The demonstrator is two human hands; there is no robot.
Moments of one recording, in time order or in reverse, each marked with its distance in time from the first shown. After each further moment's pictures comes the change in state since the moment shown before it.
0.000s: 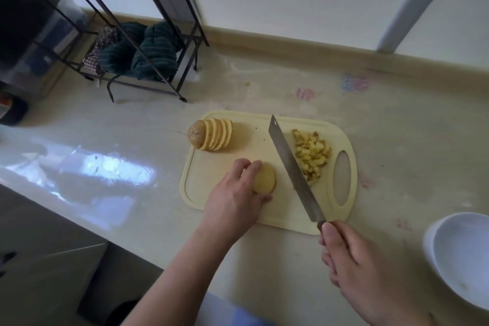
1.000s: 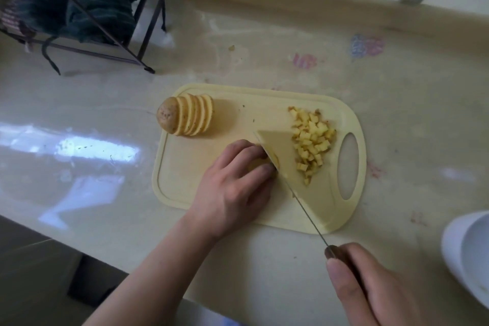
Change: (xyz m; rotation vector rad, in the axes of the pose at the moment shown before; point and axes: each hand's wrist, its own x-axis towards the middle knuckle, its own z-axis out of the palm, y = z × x) left_hand 0.020 -0.012 0.021 -0.146 0.158 0.463; right_hand -0.016 -0.009 0.002 -0.344 0.136 -0.098
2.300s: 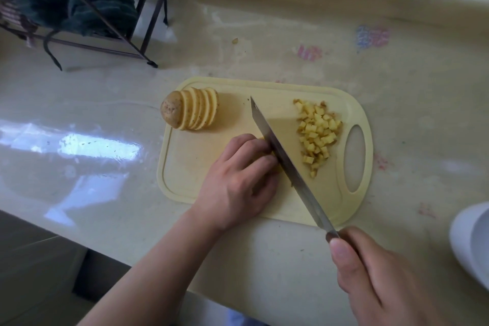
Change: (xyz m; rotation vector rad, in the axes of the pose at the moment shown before) left_hand -0.001 -0.003 0.001 -0.051 0.002 -0.032; right_hand 0.008 -0.008 -0.004 0.055 -0.110 -0.004
